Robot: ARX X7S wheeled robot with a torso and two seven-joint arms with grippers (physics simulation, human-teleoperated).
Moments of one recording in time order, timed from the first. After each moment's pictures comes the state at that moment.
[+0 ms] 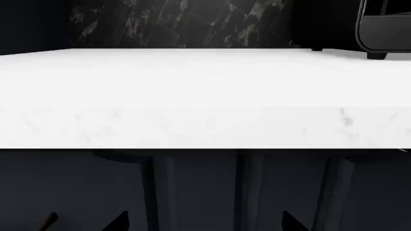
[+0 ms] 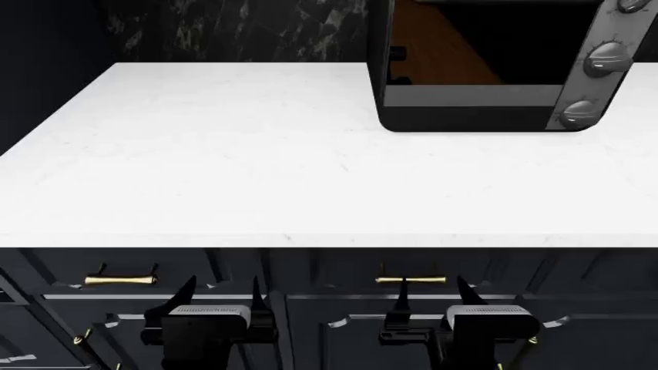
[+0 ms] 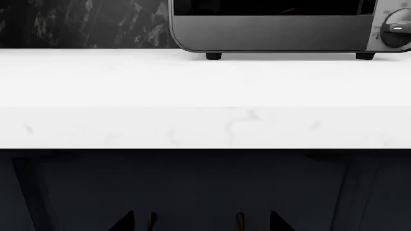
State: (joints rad) left arm 0.00 0.00 0.00 0.00 0.00 0.00 0.00; right arm 0.00 0.00 0.00 0.00 0.00 0.00 0.00
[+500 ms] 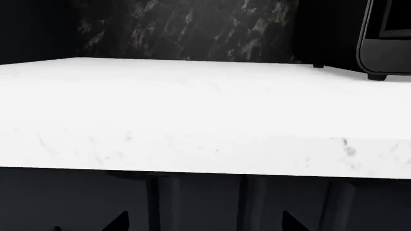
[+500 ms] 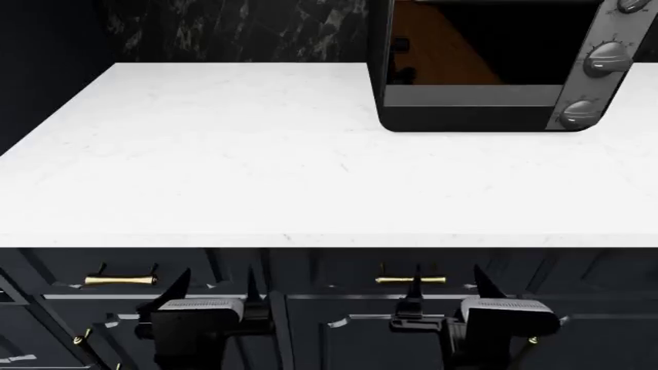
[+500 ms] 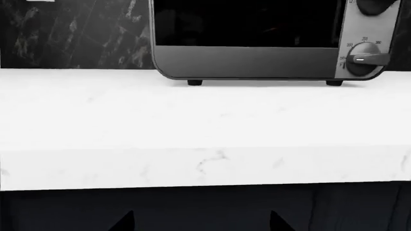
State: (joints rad) left arm 0.00 -0.05 0.04 0.05 -0.08 -0.02 -0.06; right arm 0.00 0.05 -0.03 -0.07 0.03 0.01 0.09
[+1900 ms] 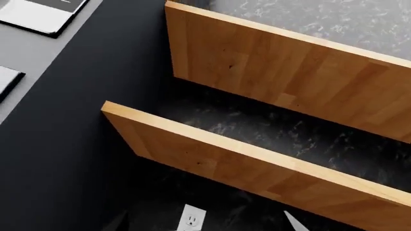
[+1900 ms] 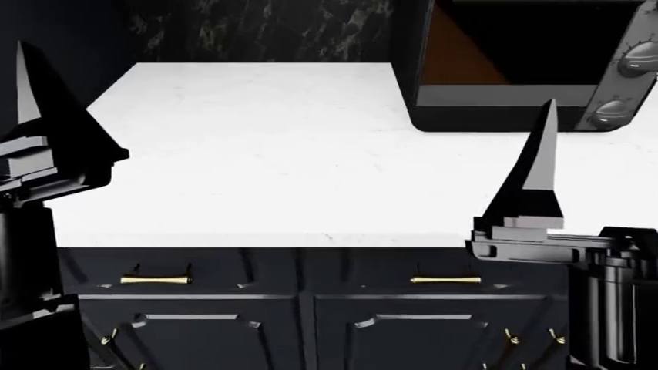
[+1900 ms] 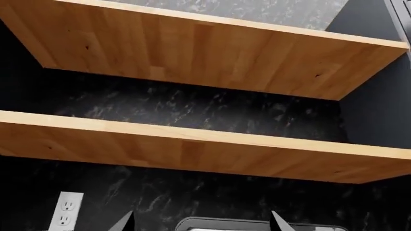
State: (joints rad) left arm -0.34 -0.19 -0.17 0.81 -0.51 -0.30 -0.29; right arm 0.19 0.29 -0.03 -1.04 0.11 0.43 0.28
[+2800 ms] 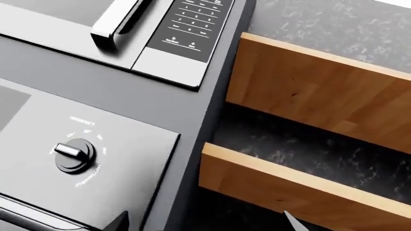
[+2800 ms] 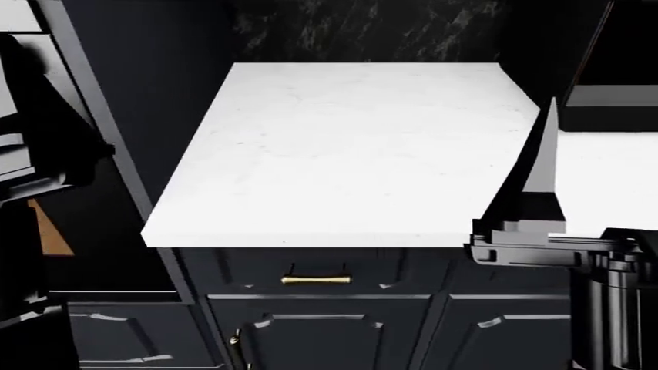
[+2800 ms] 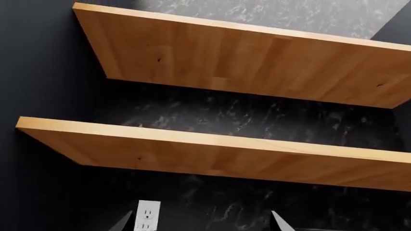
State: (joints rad) left arm -0.34 -0.23 -0.17 0.83 -0.54 -0.28 -0.32; right arm 0.22 0.54 -0.15 -1.04 0.26 0.38 0.56
